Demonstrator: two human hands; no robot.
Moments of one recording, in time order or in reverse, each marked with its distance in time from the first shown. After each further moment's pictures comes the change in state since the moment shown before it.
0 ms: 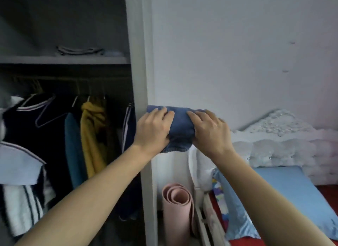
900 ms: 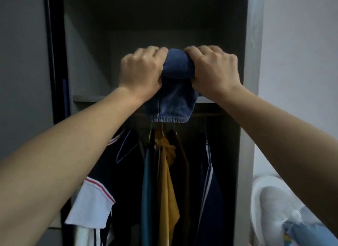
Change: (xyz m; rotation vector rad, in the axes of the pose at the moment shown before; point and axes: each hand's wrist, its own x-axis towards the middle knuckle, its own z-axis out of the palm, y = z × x) left_hand 0.054 -0.389 -0.192 0.442 0.443 -0.002; right_hand 0.309 -0.302 -0.068 -0.052 0.374 -0.150
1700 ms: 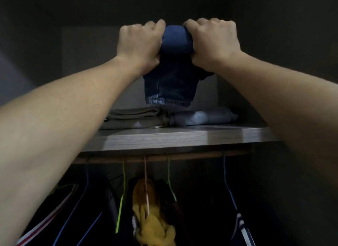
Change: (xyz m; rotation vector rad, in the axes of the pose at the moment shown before) left_hand 0.145 -0.039 0.362 0.026 -0.035 0.031; right_hand 0.169 0.108 0.313 -0.192 -0.030 0.010
